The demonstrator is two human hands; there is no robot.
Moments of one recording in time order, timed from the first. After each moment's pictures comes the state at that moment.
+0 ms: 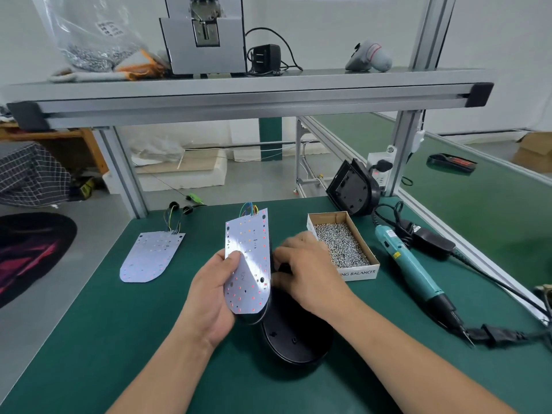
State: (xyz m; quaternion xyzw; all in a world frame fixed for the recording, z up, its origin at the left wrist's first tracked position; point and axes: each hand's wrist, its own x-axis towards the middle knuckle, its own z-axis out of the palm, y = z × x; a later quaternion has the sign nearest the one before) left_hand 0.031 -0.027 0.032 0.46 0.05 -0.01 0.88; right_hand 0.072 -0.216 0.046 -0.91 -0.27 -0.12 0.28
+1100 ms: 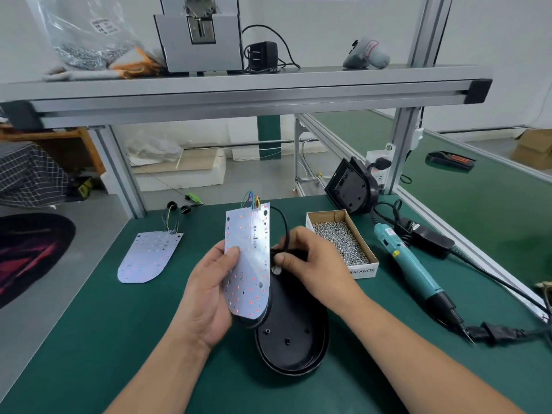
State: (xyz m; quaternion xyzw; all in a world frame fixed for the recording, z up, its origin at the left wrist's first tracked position) left_hand 0.026 -0.027 0.041 0.47 -0.02 0.01 0.88; right_hand 0.074 -0.228 0.047 -0.82 -0.20 -0.07 0.54
